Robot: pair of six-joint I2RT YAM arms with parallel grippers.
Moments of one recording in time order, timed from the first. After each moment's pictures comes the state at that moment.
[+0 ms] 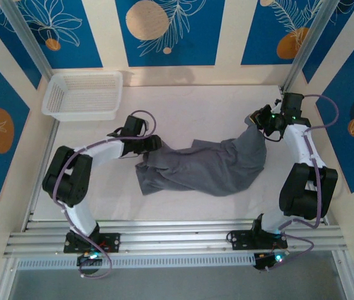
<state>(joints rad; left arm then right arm) -0.43 1.76 1.06 -0.19 0.25 -0.60 -0.21 1.54 1.21 -0.50 -0.53 0.76</state>
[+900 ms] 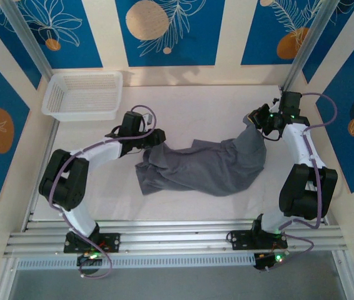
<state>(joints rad) -0.43 1.73 1.05 -0.05 0.38 -0.62 -0.20 1.53 1.23 -0.52 -0.53 0.76</state>
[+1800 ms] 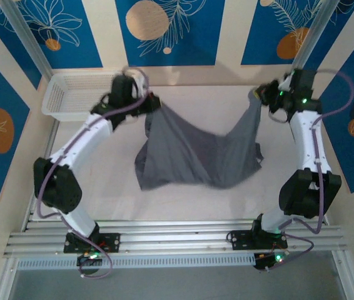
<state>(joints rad) -0.38 1.66 1.64 -0.44 0.37 -0.54 -0.19 1.55 1.65 -0.63 -0.57 0.86</state>
